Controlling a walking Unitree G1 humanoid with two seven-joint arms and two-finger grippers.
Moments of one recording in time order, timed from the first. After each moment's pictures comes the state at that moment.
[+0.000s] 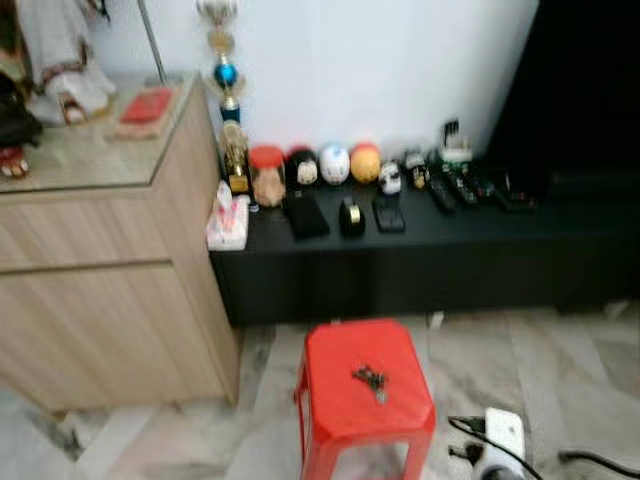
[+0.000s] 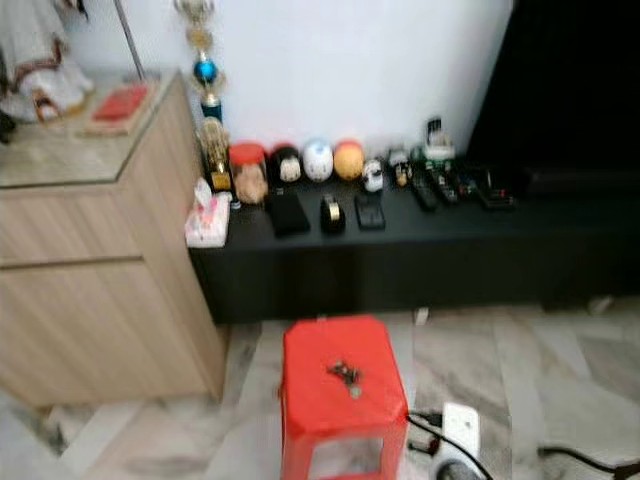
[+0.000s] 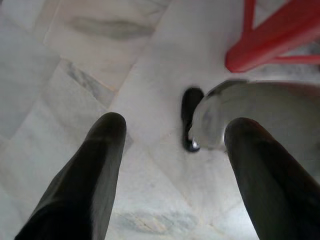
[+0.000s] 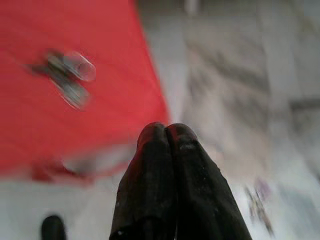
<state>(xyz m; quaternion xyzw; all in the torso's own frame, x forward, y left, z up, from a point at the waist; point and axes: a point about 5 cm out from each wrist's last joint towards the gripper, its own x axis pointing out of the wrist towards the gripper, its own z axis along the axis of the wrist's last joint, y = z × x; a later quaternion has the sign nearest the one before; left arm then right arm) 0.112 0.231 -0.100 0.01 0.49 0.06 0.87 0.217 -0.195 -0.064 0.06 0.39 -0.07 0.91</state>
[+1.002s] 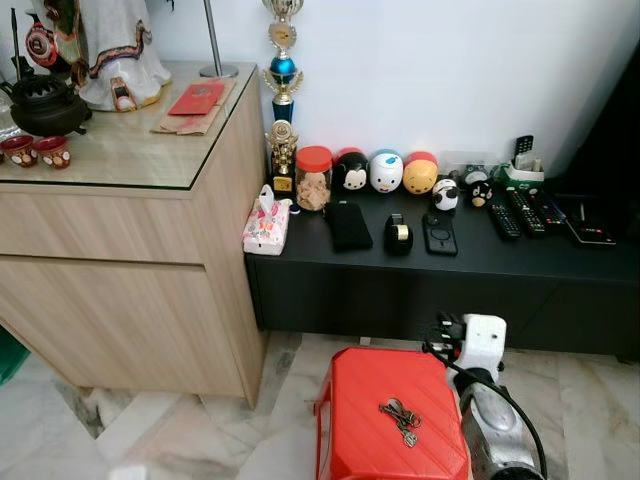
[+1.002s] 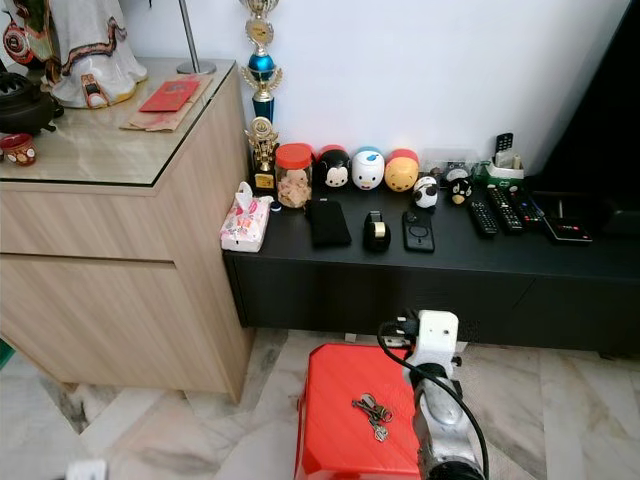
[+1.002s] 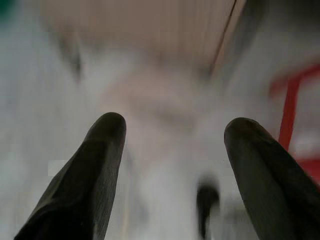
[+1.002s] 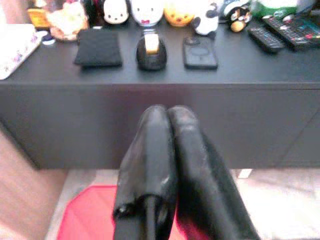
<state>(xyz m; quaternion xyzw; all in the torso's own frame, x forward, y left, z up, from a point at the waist) 0.172 0.272 -0.055 0.03 0.30 0.12 0.94 0.274 -0.186 0.012 0.03 0.10 -0.02 0.99</state>
